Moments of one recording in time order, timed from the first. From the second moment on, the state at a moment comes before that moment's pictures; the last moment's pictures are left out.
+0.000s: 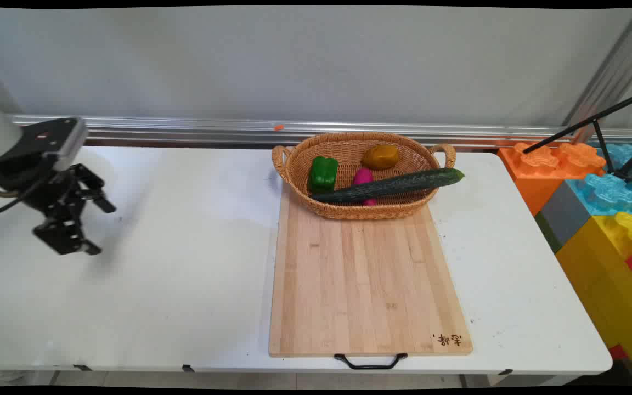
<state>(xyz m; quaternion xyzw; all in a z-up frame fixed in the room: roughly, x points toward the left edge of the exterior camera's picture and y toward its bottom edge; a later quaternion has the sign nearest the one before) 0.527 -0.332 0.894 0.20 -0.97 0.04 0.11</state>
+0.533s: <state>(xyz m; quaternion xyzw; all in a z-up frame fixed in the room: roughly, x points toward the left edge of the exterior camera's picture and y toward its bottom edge) 0.434 -0.398 0.915 0.22 -0.96 0.09 0.16</state>
